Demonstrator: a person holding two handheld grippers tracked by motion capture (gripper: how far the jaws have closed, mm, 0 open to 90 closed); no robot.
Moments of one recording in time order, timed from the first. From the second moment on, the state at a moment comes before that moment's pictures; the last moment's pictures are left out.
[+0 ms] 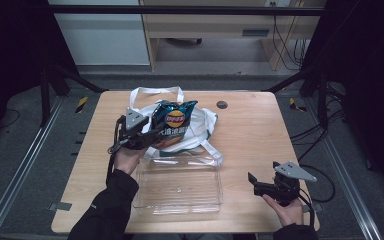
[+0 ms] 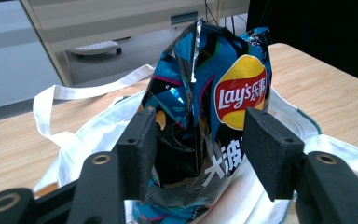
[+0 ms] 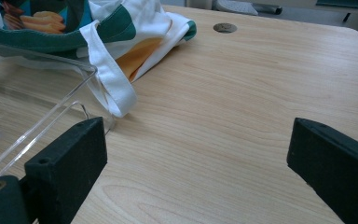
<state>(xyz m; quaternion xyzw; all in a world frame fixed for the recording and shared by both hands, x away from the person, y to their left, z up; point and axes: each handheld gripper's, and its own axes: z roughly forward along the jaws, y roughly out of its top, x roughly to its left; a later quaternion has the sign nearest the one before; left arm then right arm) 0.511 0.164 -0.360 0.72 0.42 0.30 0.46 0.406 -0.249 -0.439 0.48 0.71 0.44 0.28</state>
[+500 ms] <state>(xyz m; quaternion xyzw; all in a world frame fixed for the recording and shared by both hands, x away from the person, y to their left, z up) 0.524 0.158 -0.363 0.73 0.44 0.29 0.43 0.407 -0.249 -0.439 0.48 0.71 0.44 0.28</state>
